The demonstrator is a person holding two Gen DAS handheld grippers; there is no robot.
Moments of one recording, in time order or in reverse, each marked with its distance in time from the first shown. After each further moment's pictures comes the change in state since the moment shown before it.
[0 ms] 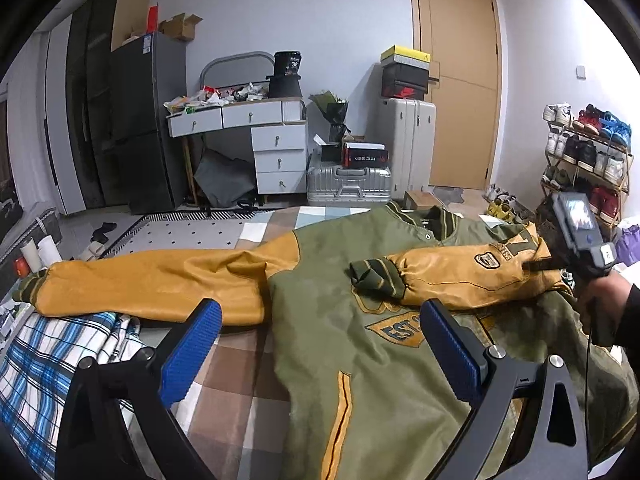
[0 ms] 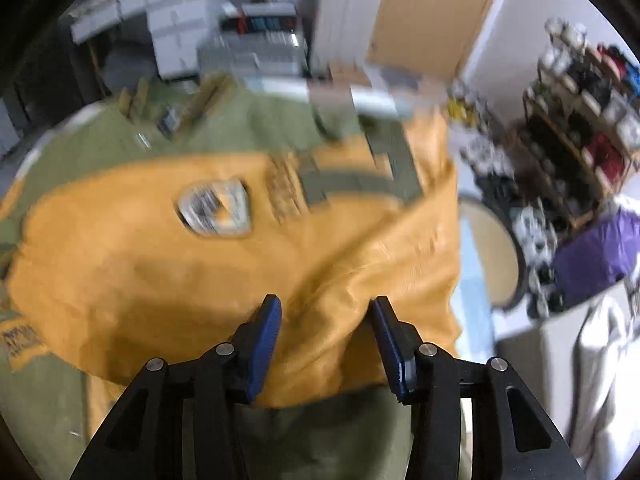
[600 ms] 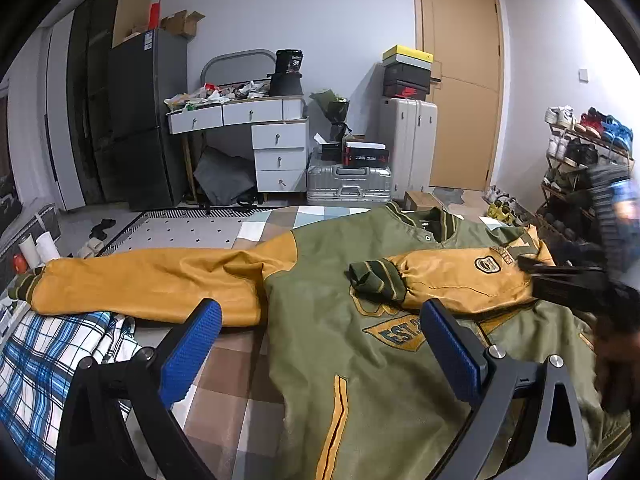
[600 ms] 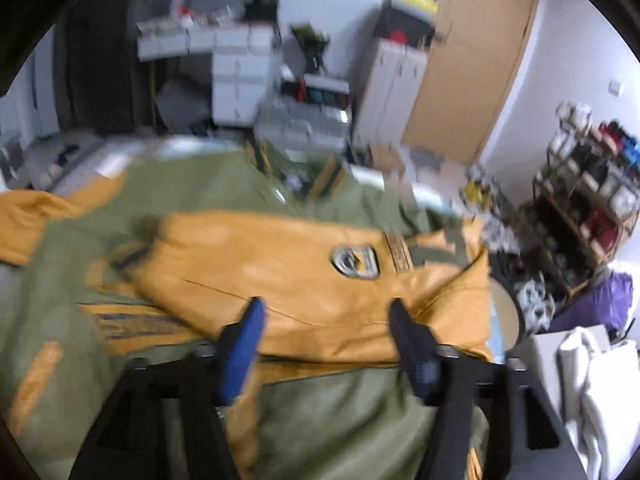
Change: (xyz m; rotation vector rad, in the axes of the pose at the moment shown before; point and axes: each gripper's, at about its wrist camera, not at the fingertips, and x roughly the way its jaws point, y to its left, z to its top) left arm -0.001 -0.004 0.004 -0.016 0.001 0.006; right arm -0.139 0.123 -0.052 -0.128 -0.265 0.007
